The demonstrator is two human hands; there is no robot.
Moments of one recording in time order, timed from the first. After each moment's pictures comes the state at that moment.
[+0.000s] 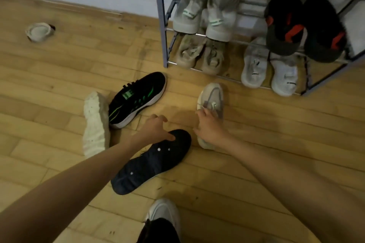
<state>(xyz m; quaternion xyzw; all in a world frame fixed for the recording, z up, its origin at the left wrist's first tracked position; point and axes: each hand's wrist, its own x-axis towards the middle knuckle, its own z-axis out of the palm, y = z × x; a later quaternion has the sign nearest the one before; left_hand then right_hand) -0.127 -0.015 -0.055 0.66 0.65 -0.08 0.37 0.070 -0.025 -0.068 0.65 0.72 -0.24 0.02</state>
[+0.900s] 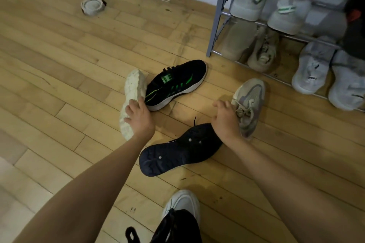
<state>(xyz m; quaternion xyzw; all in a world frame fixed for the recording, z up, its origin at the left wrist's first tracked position) -0.226 -0.051 -0.095 0.45 0.88 0.07 0.15 -0.002 -0.023 -0.086 0.66 0.70 -0.23 -0.13</state>
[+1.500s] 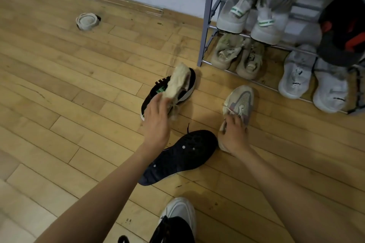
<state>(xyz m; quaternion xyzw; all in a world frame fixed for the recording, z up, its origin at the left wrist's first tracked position) -0.173 -0.060 -0.050 0.65 0.72 0.21 0.07 0.045 -0.036 -0.086 0.72 0.64 -0.27 0.00</state>
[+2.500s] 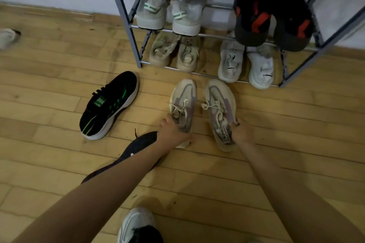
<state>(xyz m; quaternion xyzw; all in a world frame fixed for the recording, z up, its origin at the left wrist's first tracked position) 0.001 -0.034 -0.087 0.60 0.68 0.02 0.42 0.208 -0.060 -0.092 0.83 0.37 -0.35 -0.22</state>
